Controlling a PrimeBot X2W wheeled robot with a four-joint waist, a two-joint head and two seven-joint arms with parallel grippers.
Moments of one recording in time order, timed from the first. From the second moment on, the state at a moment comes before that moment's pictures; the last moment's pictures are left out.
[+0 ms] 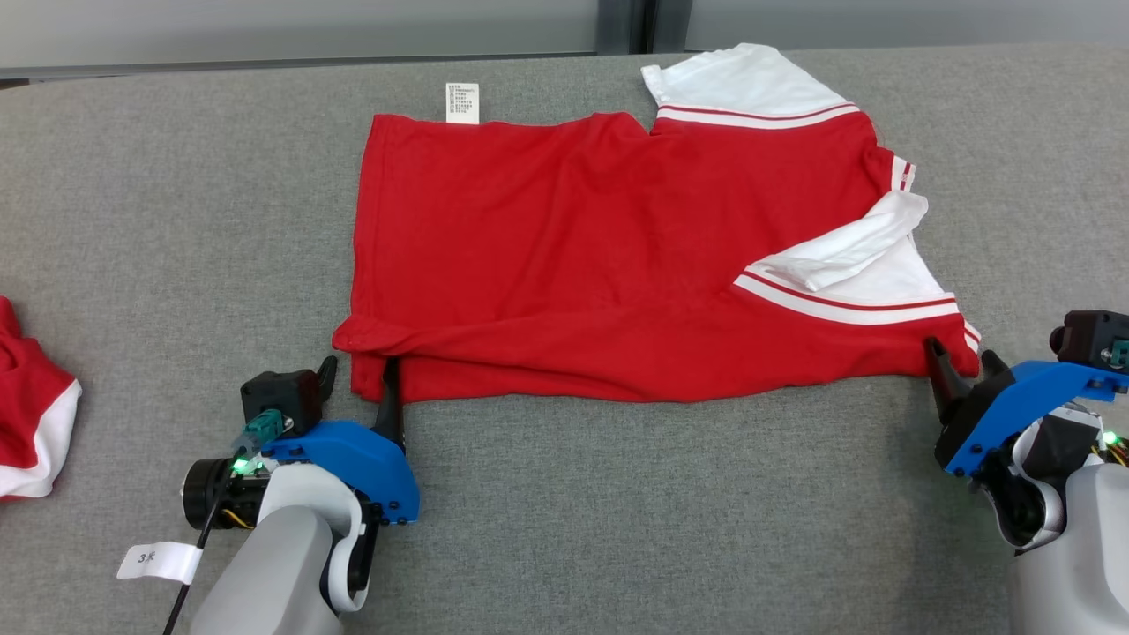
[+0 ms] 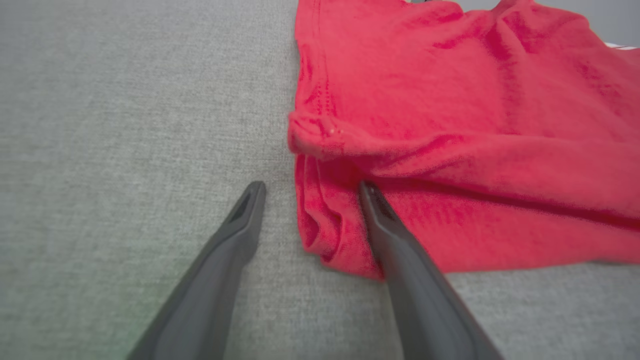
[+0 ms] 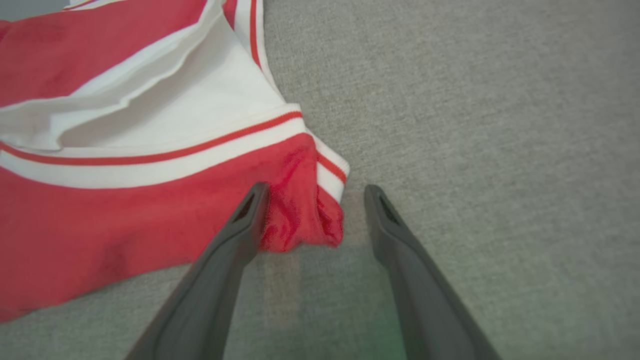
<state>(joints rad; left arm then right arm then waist) -0.41 0.18 -0.41 0.64 -0.52 0.09 -0.08 -0.42 -0.06 -0.31 0.46 0.17 0.13 0.35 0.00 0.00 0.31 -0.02</state>
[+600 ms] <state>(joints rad) -0.35 0.18 -0.39 0.60 -0.62 0.03 -0.03 -0.33 -0.06 -0.34 0.35 0.25 0.13 0.39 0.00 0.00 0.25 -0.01</state>
